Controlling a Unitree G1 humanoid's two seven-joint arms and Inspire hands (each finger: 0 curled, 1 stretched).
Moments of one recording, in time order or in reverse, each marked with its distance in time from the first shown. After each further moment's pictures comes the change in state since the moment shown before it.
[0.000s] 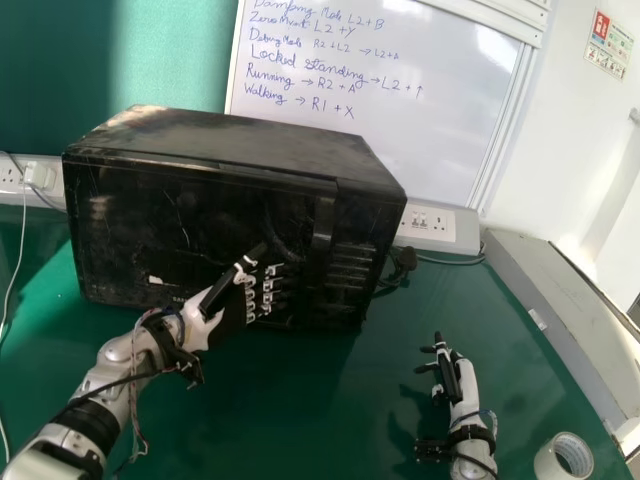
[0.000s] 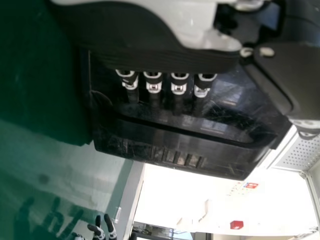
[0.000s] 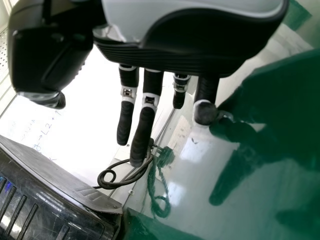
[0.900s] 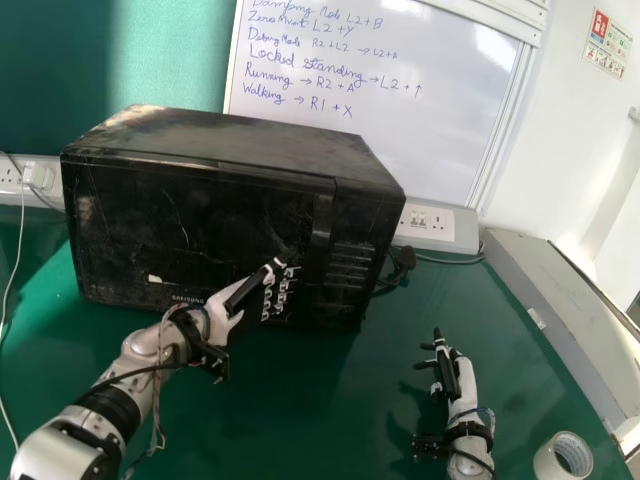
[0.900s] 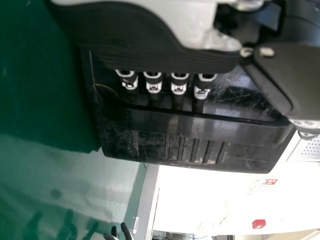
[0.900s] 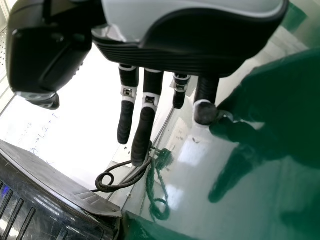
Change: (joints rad) left arm -0.133 -0.046 -0.018 0.199 0.121 -0.090 0.112; right arm -0.018 0.013 -0.005 0.005 0.002 0.022 -0.015
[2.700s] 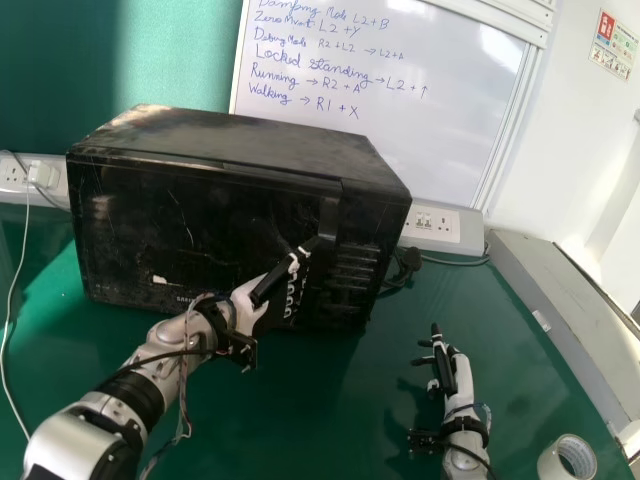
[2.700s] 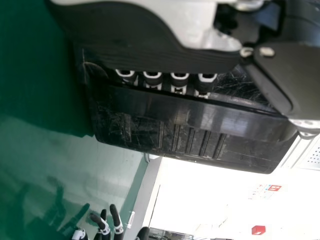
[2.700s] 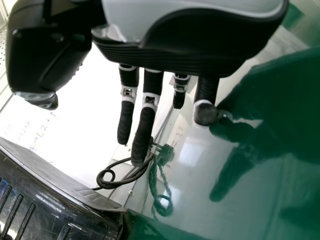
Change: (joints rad) left arm -0.107 -0.064 0.048 0.069 0.022 0.091 0.019; right arm -0.027 0.019 -0.001 0.007 -0.001 0.032 -0.019
